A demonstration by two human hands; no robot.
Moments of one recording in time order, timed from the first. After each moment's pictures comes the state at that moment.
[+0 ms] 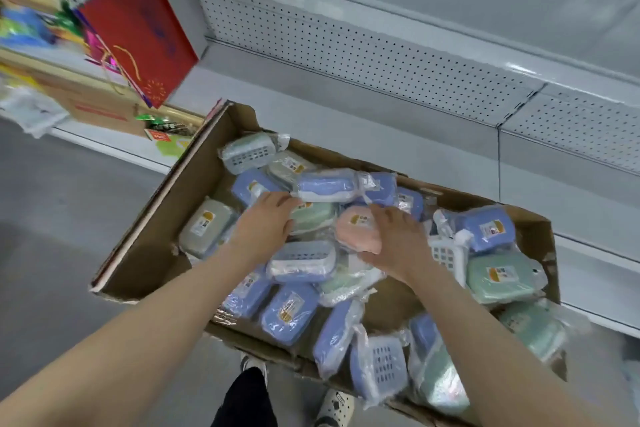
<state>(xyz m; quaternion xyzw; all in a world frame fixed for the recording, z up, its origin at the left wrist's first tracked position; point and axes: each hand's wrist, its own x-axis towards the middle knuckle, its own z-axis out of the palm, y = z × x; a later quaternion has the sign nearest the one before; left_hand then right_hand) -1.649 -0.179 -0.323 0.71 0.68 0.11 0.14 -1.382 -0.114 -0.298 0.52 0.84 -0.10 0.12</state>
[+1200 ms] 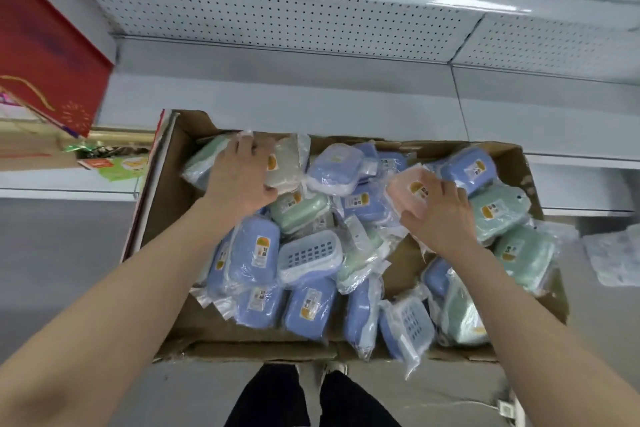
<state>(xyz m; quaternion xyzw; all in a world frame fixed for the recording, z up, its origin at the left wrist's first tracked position) -1.701 -0.084 -0.299 0.78 0.62 0.03 0.02 -1.349 -0.130 -0.284 0.74 0.67 -0.11 0.02</state>
